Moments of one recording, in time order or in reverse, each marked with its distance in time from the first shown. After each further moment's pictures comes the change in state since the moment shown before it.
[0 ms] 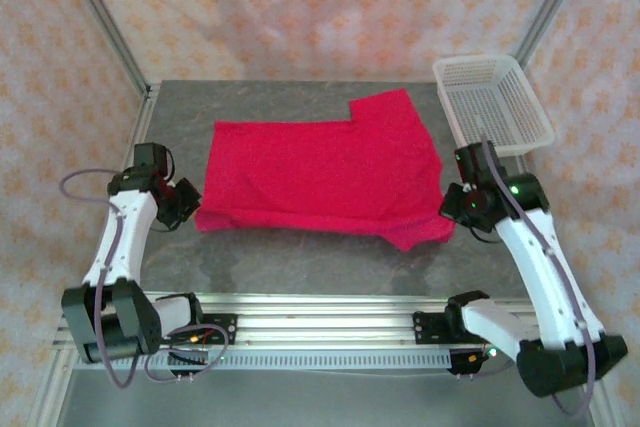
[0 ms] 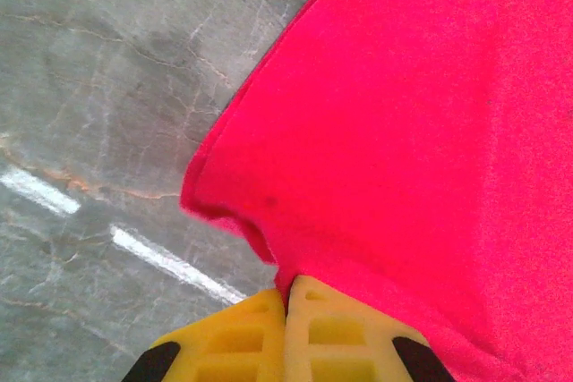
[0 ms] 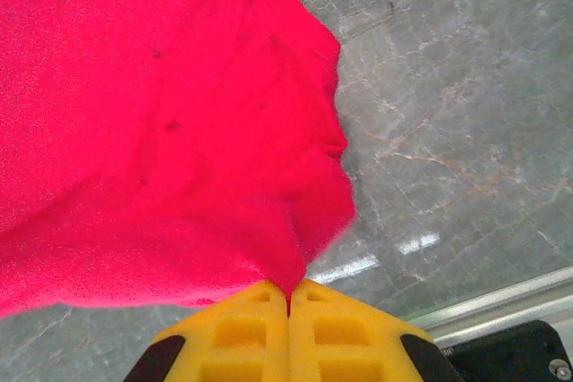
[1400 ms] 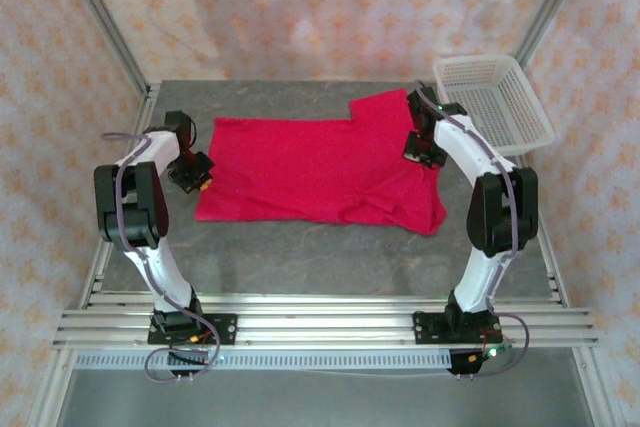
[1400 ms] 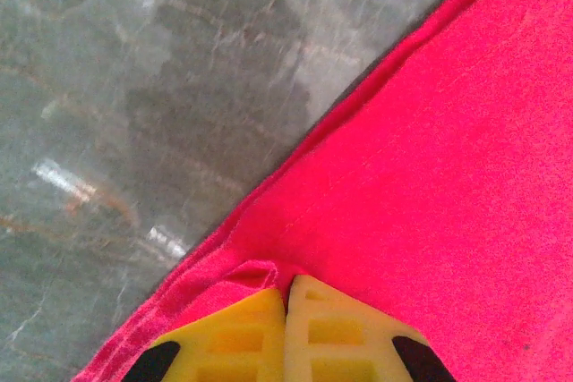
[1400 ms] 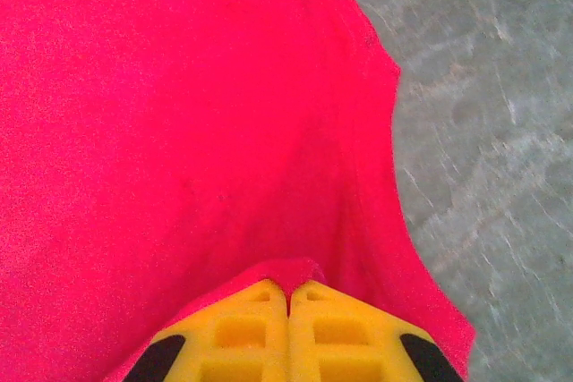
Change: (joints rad) left arm -0.037 0.685 0.389 0.145 -0.067 -0.029; right arm -0.024 0.813 0.373 0.343 0.072 -0.067
